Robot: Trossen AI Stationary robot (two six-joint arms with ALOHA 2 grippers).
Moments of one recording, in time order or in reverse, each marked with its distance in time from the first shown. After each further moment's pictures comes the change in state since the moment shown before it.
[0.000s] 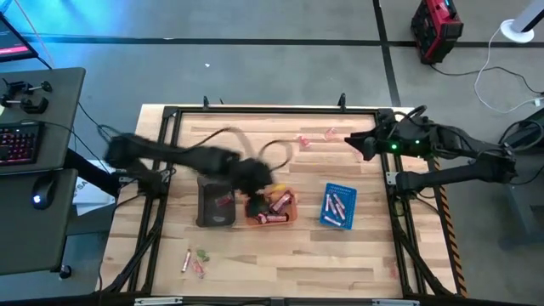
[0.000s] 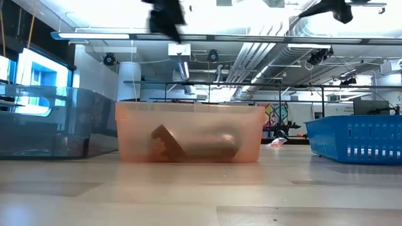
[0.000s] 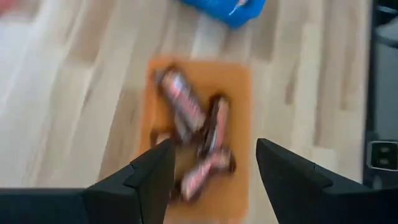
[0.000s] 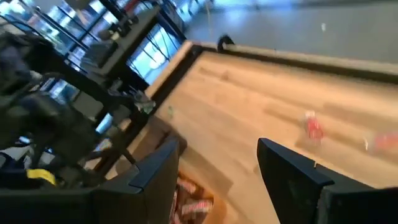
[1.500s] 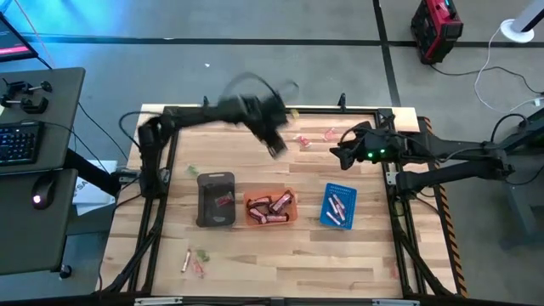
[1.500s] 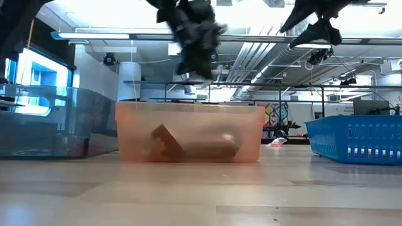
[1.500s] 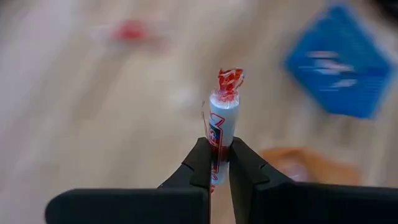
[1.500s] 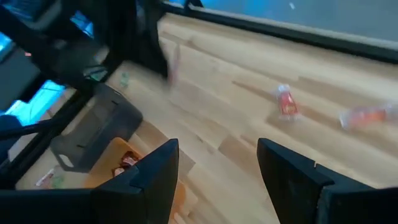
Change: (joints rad) left arm 0.495 0.273 0.256 -0.032 0.238 0.148; right arm -0.003 0.129 -0.125 0.062 0.020 -0.035
